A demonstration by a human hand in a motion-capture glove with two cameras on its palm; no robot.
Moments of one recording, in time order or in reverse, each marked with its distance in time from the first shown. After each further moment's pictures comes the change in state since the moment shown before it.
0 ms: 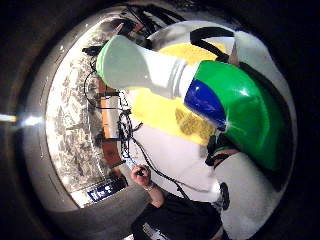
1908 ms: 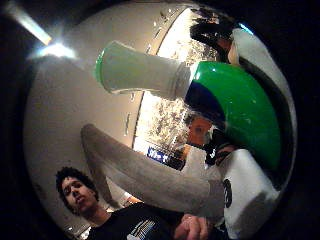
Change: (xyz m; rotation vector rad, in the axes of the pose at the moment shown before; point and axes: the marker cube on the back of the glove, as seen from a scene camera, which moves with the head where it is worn) arm -0.217 0.122 0.121 0.244 -1.077 -0.660
